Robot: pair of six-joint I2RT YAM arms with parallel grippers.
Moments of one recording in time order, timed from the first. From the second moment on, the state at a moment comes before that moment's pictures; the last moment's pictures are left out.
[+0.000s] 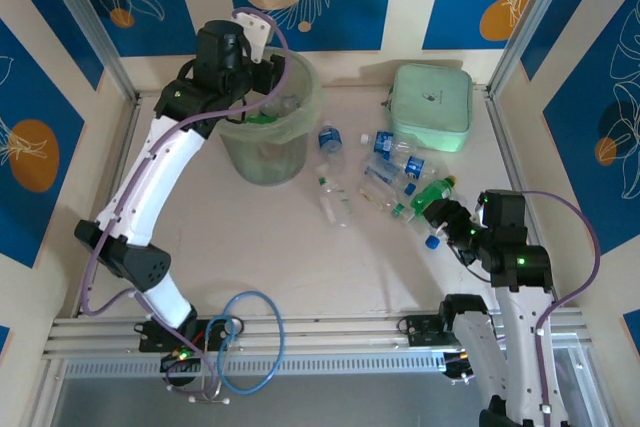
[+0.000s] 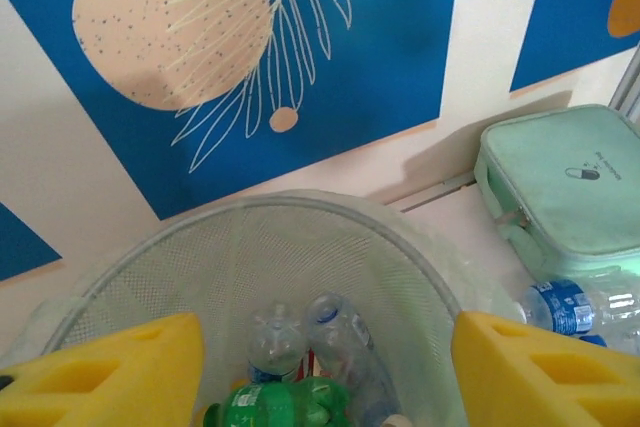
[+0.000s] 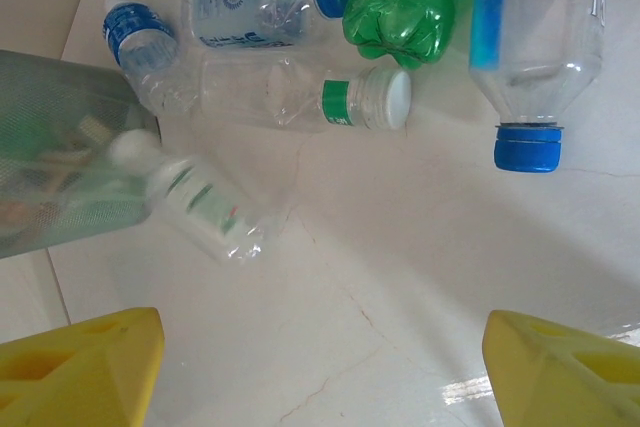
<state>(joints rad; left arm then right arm) -0.51 1.67 2.03 -0.71 -0.14 0.04 -0.05 0.59 0.84 -1.13 -0.31 0.81</state>
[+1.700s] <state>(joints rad) -0.74 1.21 1.16 -0.79 -0.10 -0.42 0.59 1.80 1.20 -0.86 0.05 0.54</state>
